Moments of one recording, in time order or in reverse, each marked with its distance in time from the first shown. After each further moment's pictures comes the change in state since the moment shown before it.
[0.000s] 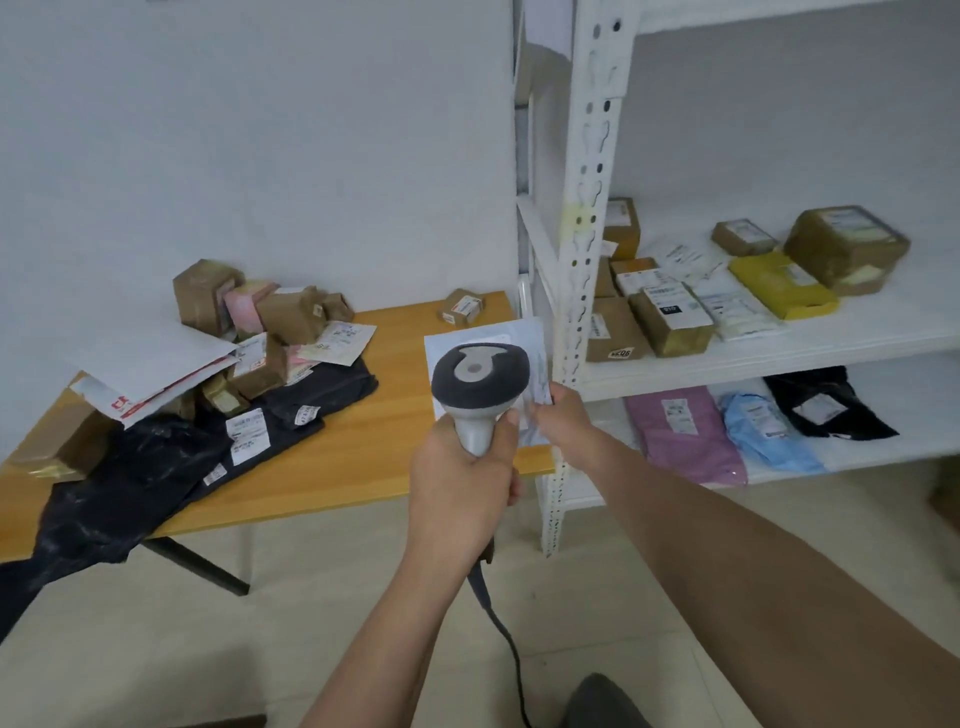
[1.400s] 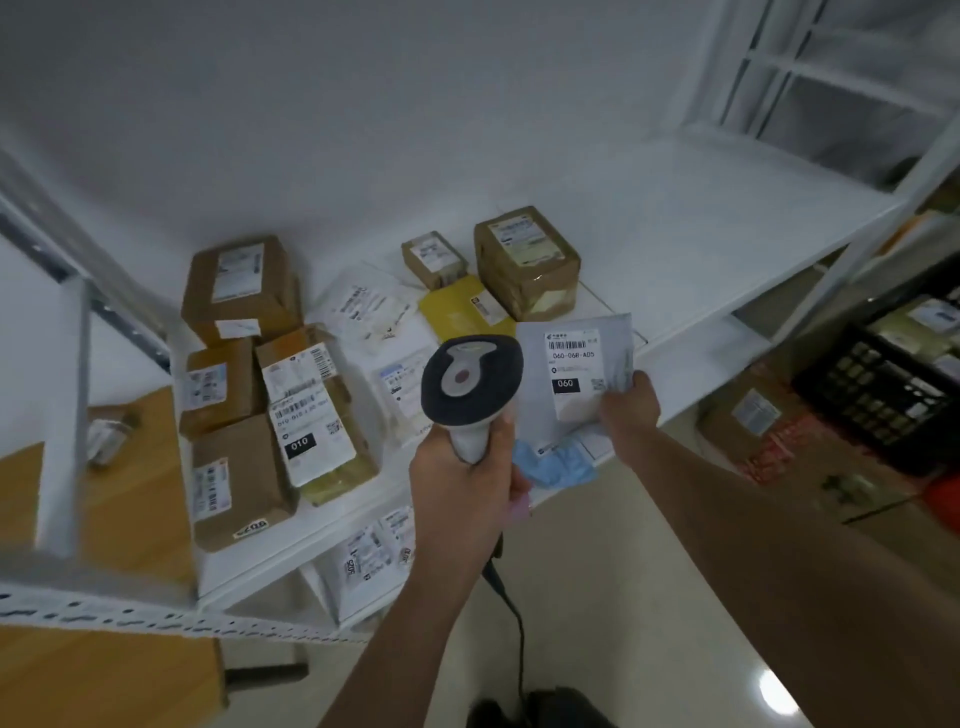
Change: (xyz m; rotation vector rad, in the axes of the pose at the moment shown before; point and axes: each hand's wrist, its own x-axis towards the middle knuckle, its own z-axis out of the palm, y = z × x) left_hand 0.122 0.089 0.519 -0.025 -0.338 0.073; right_hand 0.198 0.099 -0.555 0.023 0.871 0.254
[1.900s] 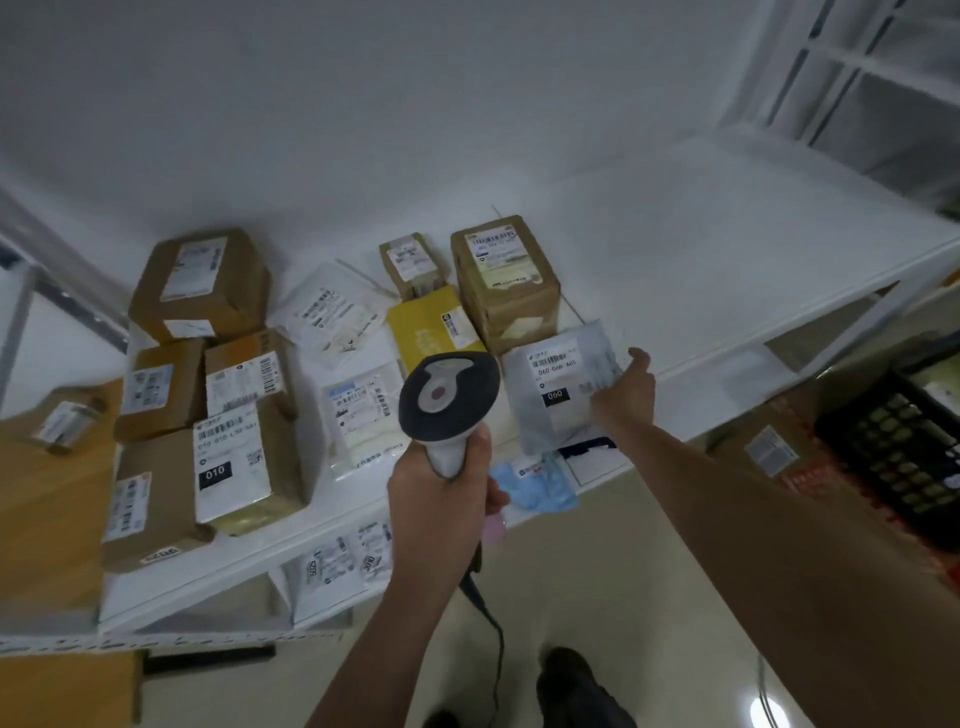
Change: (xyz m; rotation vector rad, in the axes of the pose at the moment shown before) left_hand 0.049 0.002 0.096 0.003 0.152 -0.125; right_hand 0.125 -0.017 -0.007 -0.271 -0.172 -0.133
